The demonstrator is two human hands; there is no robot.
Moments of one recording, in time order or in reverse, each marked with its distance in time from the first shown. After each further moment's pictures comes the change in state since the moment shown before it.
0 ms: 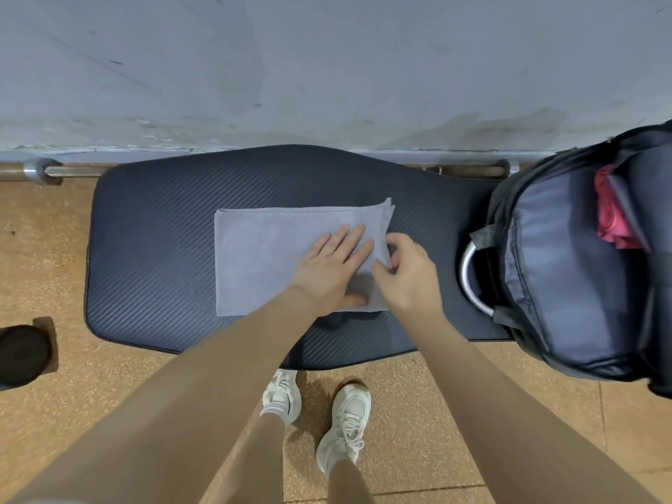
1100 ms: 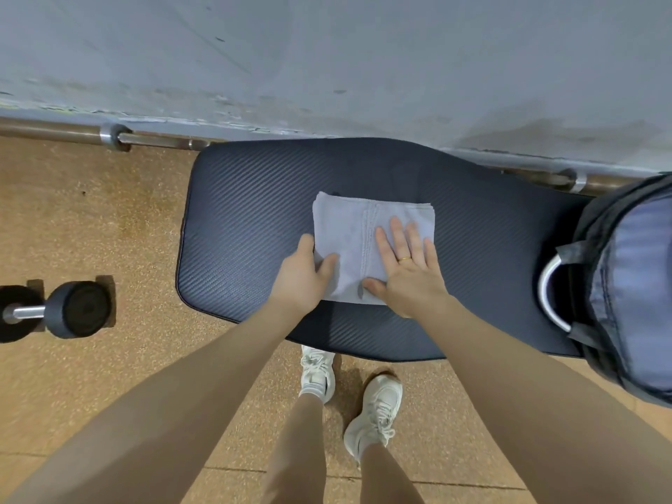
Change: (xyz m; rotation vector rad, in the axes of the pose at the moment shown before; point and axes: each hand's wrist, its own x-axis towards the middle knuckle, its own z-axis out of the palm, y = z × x) left_hand -0.103 -0.085 -0.019 -0.949 0.218 -0.685; right_hand 0.011 -0.039 0.085 -0.710 -0.468 -0.311
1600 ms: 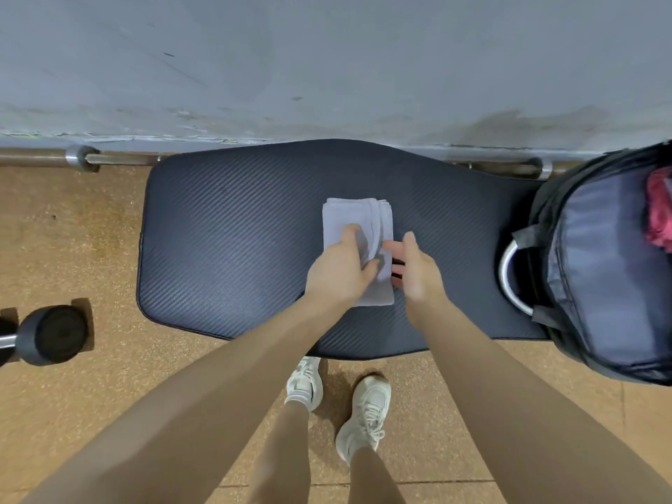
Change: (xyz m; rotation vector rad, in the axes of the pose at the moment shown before) left_hand -0.004 0.073 0.064 0.244 -0.093 0.246; right_hand -0.031 0.029 -0.017 1.514 0.244 0.461
